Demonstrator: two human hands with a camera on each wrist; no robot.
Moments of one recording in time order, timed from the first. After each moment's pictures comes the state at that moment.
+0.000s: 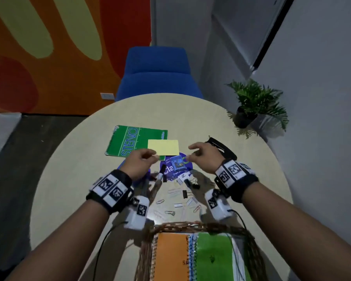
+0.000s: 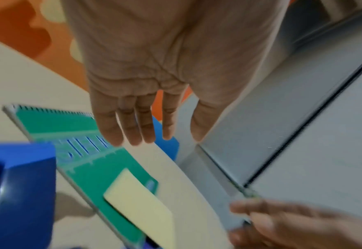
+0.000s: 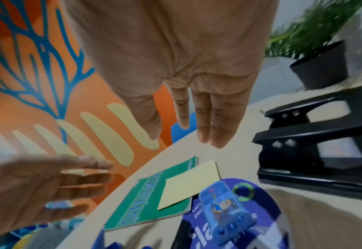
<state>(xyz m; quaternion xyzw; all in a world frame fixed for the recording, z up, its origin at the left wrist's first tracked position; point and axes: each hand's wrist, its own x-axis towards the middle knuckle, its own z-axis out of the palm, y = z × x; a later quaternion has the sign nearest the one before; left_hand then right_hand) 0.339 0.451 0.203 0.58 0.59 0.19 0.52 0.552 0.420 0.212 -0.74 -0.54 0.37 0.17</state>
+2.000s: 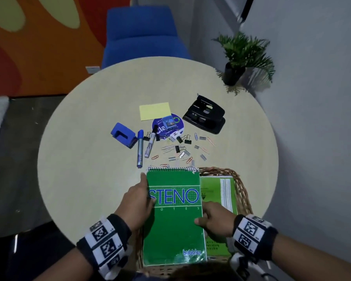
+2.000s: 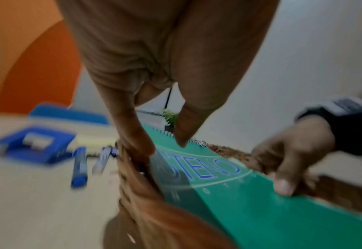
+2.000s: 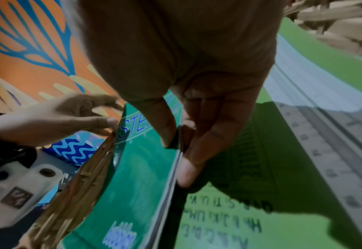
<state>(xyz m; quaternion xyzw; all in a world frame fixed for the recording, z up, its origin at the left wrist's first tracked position) 0.300 0.259 0.157 0.78 0.54 -0.04 0.32 0.522 0.166 0.137 -0.68 -0.49 0.54 -0.01</state>
